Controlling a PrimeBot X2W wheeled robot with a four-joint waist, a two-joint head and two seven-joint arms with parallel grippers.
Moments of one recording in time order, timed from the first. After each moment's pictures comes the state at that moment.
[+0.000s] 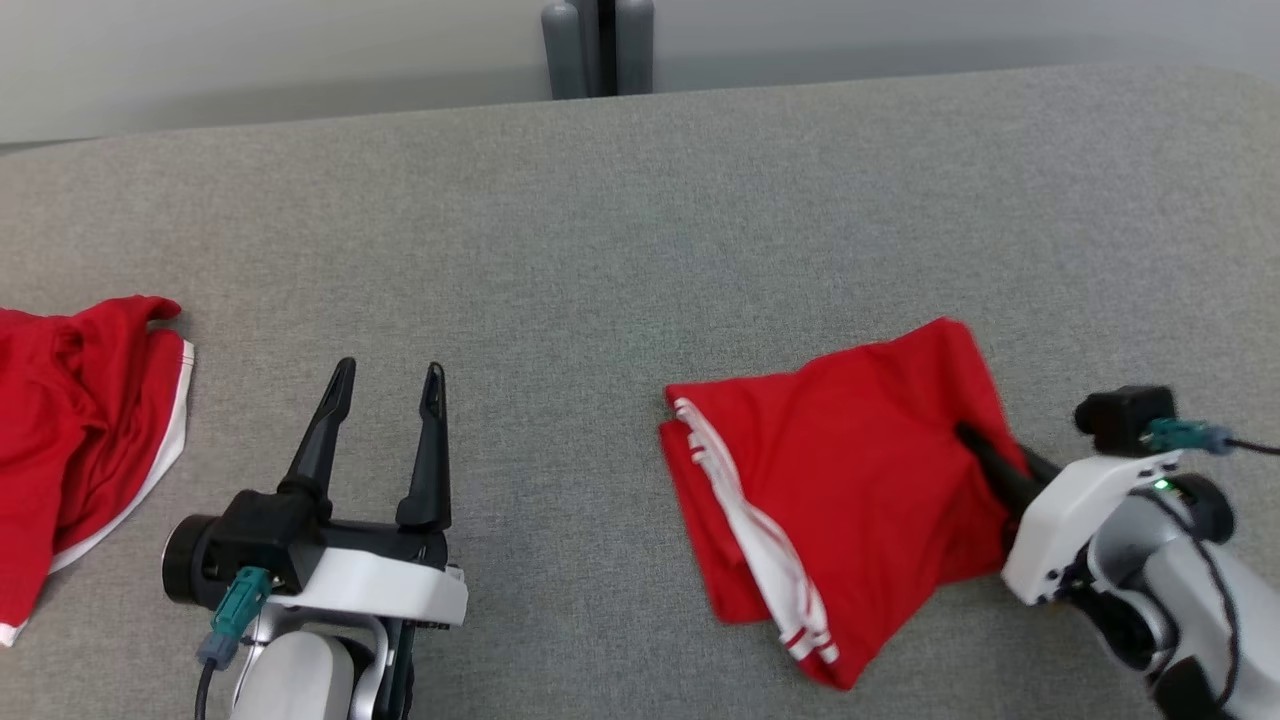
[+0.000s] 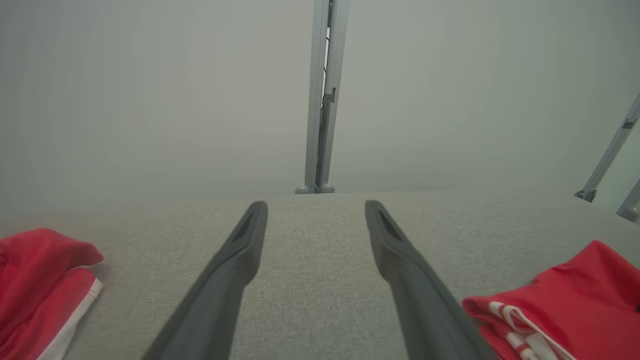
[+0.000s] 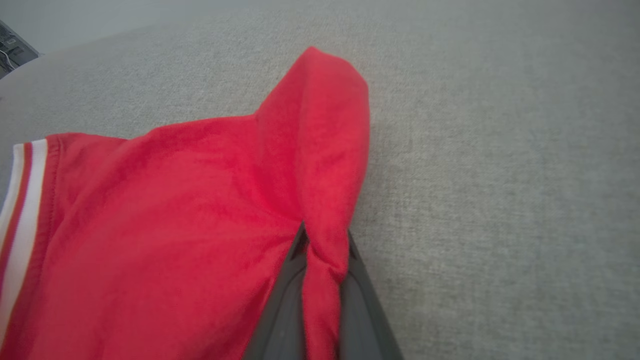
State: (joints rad) left arm -0.15 0.05 -0.13 0.13 -0.19 0.01 -0.26; right arm -0.45 -0.34 0.55 0.57 0.73 0.13 0.02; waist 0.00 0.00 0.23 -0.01
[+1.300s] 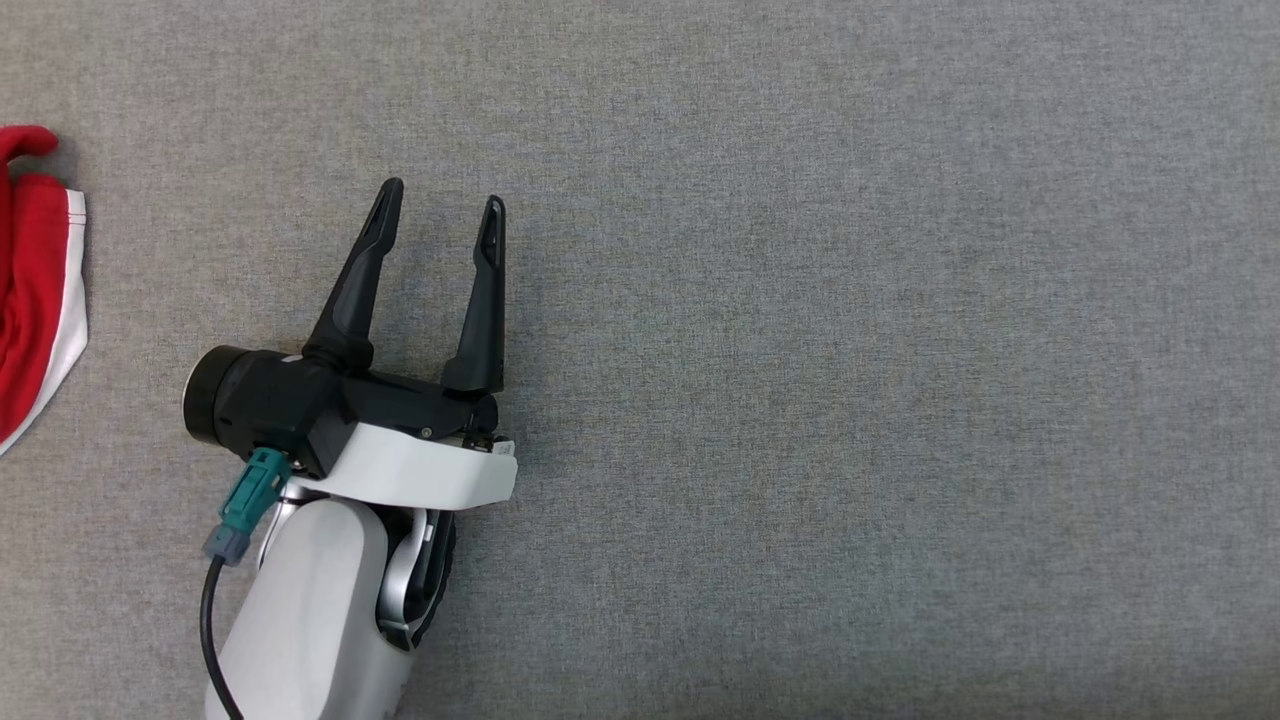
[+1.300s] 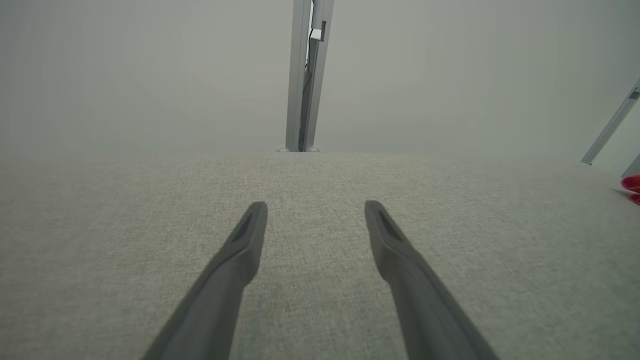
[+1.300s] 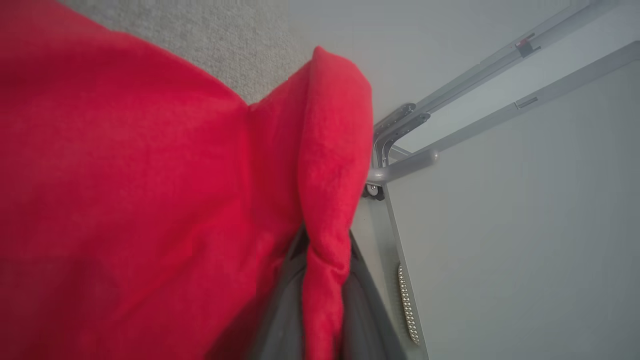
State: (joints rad) left arm -0.38 0.05 -0.23 0.07 -0.23 0.01 -0.26; right arm -0.70 -0.71 -0.18 0.87 -0.09 0.13 -0.06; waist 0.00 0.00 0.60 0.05
